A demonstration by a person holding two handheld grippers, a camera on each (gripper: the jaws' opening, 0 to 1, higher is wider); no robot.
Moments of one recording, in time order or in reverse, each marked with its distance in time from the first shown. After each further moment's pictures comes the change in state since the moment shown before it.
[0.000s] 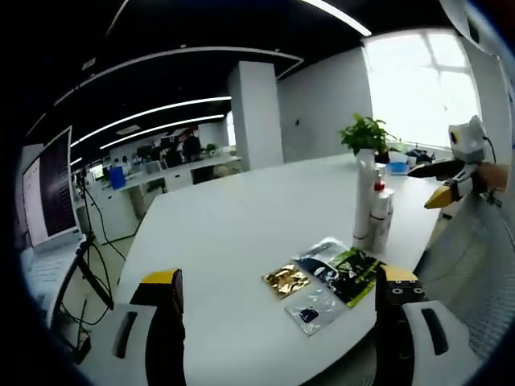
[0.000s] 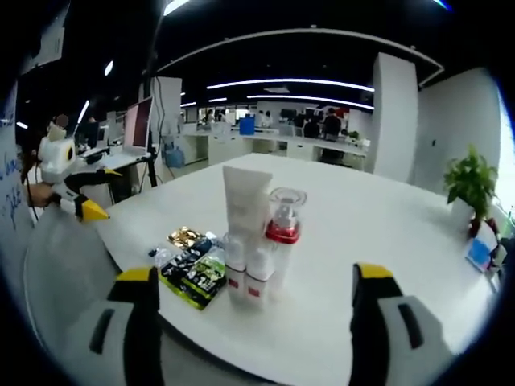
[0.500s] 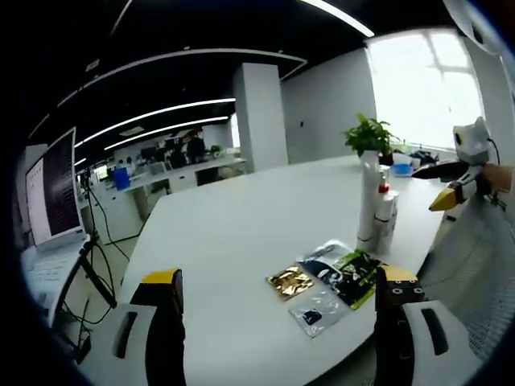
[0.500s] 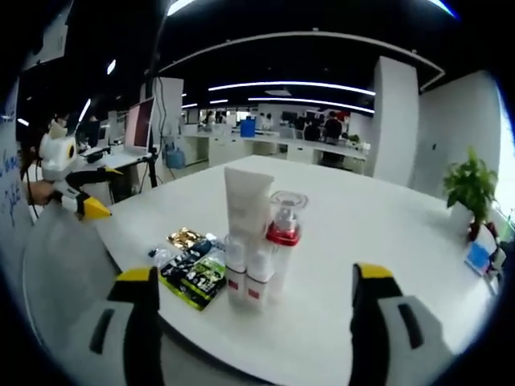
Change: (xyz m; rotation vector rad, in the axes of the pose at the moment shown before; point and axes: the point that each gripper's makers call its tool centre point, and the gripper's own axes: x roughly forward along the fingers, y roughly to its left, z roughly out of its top) left arm 0.000 0.003 0.002 -0.011 -0.003 0.024; right arm -0.001 0.000 0.002 -0.015 -0.015 -0.006
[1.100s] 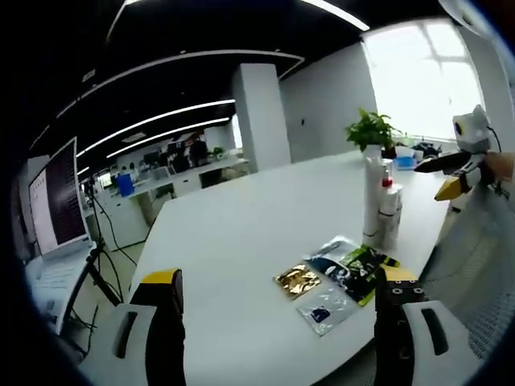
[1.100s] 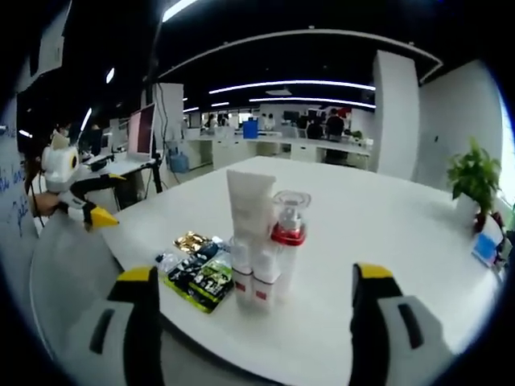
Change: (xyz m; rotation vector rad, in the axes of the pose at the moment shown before) left arm -0.002 0.006 0.002 0.038 -0.014 0.040; right arm 0.001 0.002 -0.001 0.056 -0.005 0.033
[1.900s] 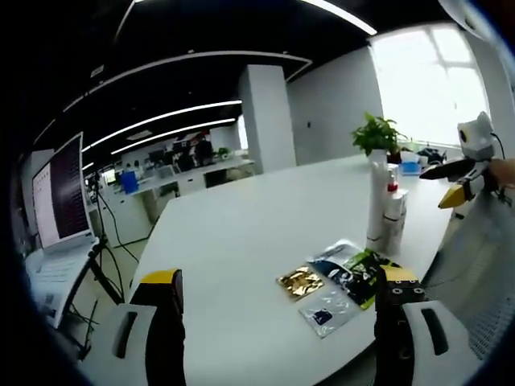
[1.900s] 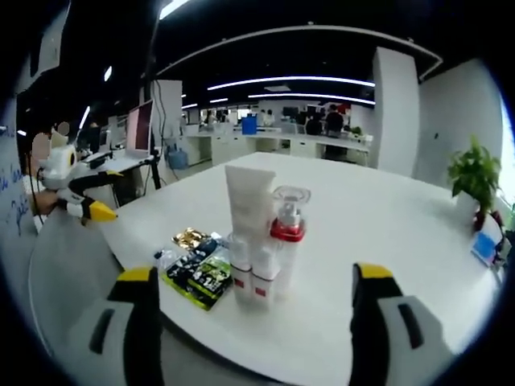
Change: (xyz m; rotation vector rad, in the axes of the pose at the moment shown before) left arm 0.001 0.003 -0.001 -0.020 0.001 0.010; right arm 0.001 0.001 -0.002 -0.010 0.026 -0.006
